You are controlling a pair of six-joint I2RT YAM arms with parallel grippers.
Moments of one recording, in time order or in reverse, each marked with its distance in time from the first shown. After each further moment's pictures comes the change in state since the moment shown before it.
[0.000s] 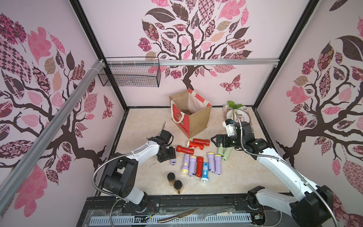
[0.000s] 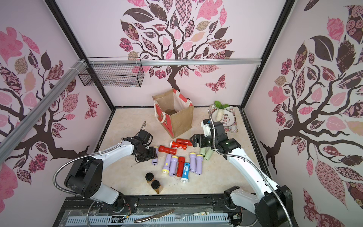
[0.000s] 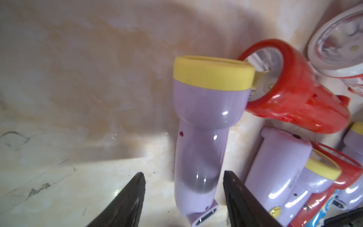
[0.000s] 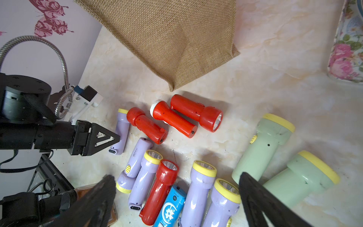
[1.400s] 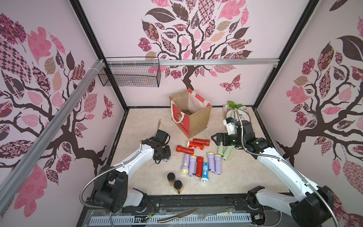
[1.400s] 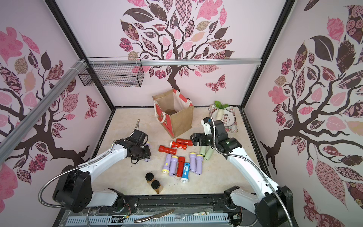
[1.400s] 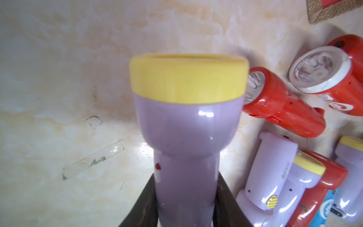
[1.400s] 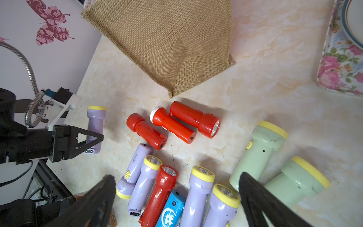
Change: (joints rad) left arm 0.013 -0.188 0.000 -0.066 -0.140 -0.026; right arm 0.000 0.000 0.031 -0.002 0.022 -0.001
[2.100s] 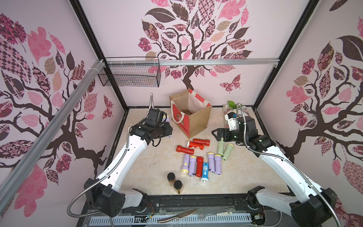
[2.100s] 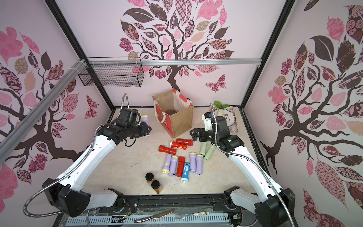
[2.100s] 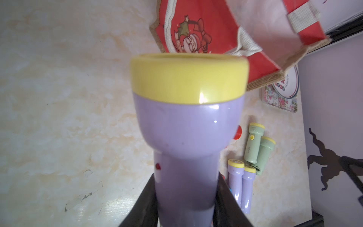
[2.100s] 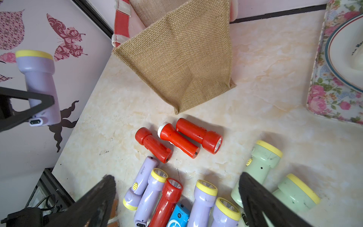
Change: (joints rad) left arm 0.006 -0.018 0.503 -0.117 0.004 0.013; right arm 0.000 0.000 0.086 -0.011 0.014 -0.003
